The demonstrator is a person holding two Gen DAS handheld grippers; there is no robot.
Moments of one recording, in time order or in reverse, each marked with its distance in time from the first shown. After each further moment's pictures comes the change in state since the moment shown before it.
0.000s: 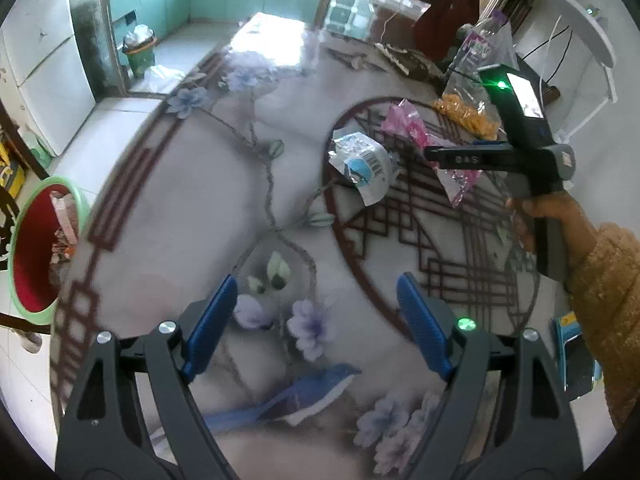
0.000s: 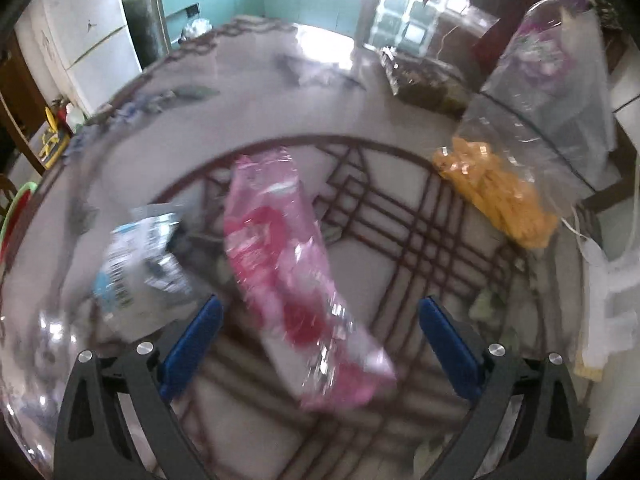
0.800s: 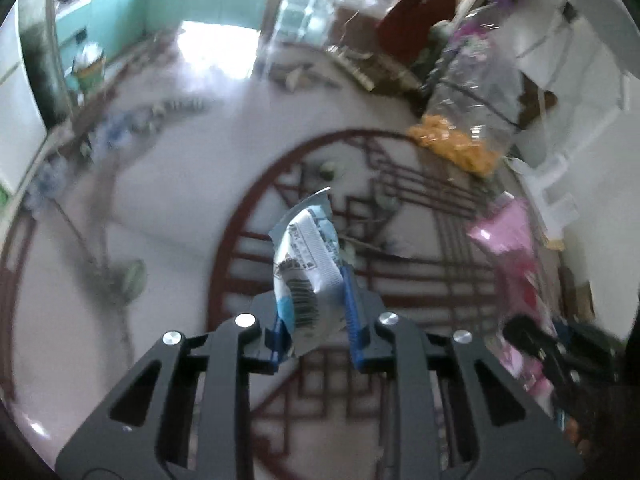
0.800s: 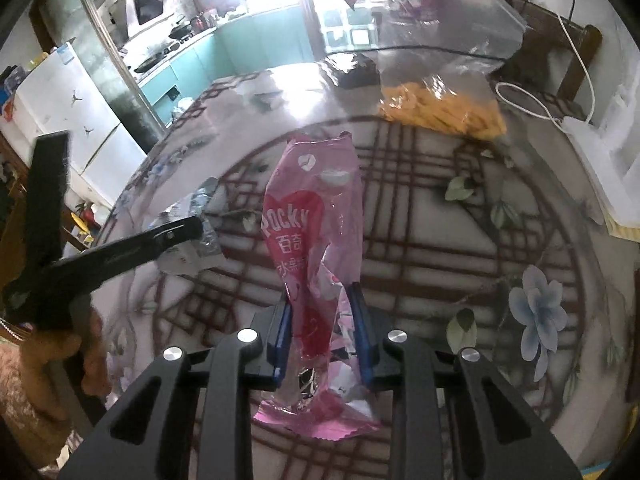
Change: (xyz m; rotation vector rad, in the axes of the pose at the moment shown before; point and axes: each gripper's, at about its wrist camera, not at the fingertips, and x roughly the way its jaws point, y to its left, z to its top) left arm 0.106 -0.058 0.094 0.084 -0.061 -0.114; right arm -0.087 -0.028 -0.105 0.316 -0.191 0.170
